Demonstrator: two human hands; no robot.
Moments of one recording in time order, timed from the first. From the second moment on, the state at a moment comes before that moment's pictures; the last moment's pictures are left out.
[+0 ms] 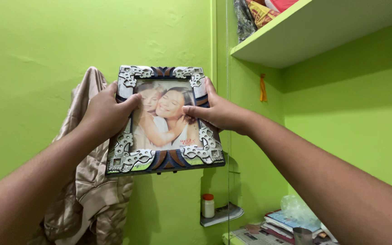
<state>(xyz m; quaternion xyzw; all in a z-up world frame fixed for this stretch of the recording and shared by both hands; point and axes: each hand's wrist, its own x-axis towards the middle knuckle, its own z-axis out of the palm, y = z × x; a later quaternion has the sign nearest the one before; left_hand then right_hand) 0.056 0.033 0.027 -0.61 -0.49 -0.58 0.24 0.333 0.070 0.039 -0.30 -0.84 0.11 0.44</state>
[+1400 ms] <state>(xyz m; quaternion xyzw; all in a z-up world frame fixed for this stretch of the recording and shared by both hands) 0.053 0.039 0.030 -0.63 -0.49 -0.58 0.20 0.328 0.094 0.045 -0.32 -0.85 0.06 0.42</state>
